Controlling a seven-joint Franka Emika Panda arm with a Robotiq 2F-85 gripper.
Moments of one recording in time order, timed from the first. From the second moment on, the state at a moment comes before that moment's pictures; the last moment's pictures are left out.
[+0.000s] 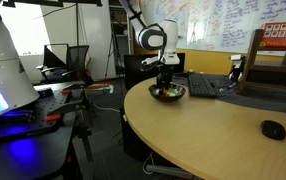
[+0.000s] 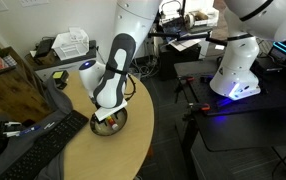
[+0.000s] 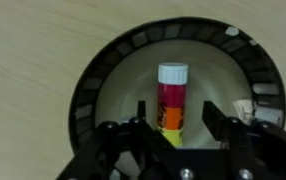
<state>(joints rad) 0.17 0.83 -0.08 -1.85 0.29 2.69 0.83</state>
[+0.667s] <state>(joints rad) 0.21 0.85 -0.12 -1.78 0.28 2.60 0.83</state>
